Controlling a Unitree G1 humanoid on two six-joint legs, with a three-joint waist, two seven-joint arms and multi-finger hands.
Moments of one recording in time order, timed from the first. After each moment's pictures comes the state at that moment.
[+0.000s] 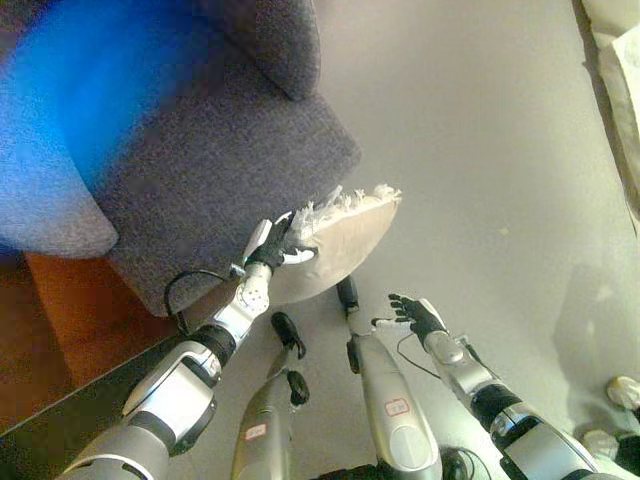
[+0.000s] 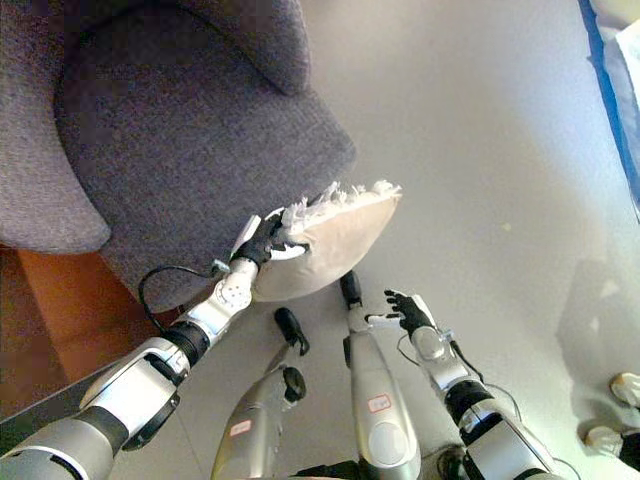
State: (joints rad) left arm -0.80 0.32 -0.63 1.01 -0.15 -0.18 0.31; right arm -0.43 -0.36 0.51 0.88 0.24 0.01 -0.15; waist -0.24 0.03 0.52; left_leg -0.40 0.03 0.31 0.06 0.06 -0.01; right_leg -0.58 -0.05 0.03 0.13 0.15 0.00
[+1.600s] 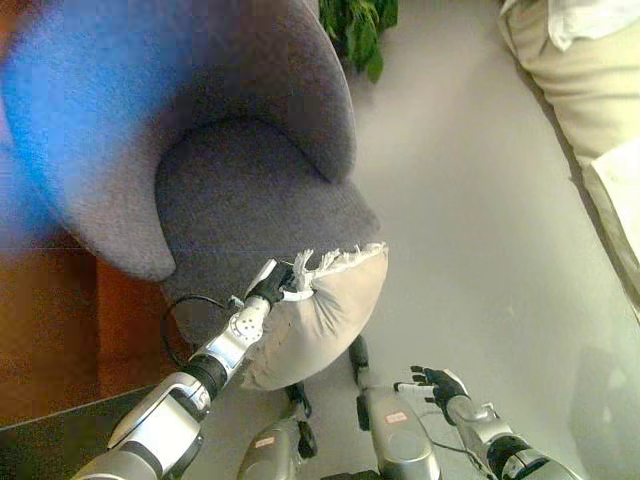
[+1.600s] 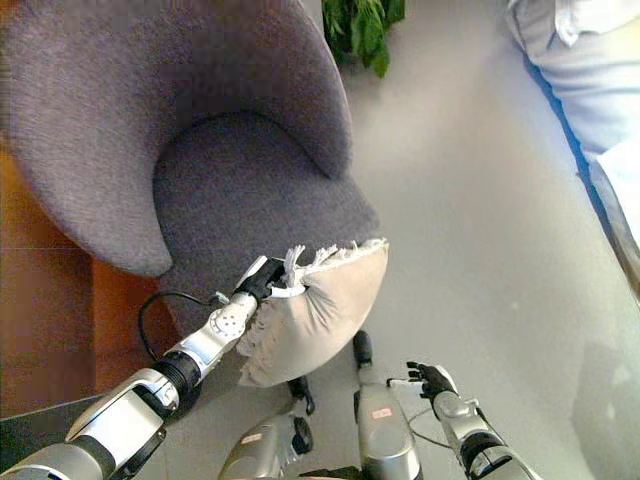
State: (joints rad) left arm -0.57 0.39 -0.64 0.81 -0.20 -0.10 0.14; right arm -0.23 -0.33 0.39 1.12 0.26 0.01 -0.01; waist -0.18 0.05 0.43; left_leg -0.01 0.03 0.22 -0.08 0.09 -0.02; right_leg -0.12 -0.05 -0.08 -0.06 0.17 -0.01
